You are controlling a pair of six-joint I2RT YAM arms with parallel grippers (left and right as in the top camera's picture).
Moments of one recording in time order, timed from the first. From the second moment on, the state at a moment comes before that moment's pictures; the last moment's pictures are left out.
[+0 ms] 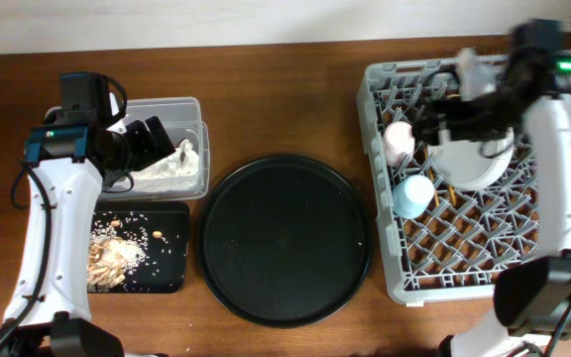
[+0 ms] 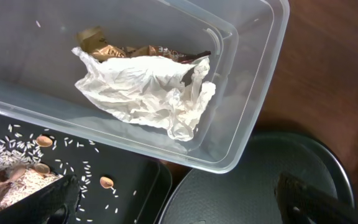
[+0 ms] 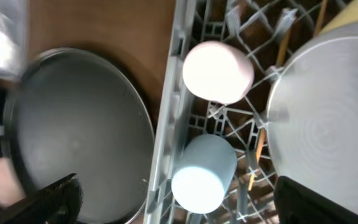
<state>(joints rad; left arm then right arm) 0.08 1.60 1.49 -1.03 0.09 -0.37 -0.11 1.80 1.87 -1.38 -0.35 -0.21</state>
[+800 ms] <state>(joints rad) 0.08 1.60 1.49 -1.03 0.09 -0.37 0.29 1.80 1.87 -1.33 -0.16 -0.08</state>
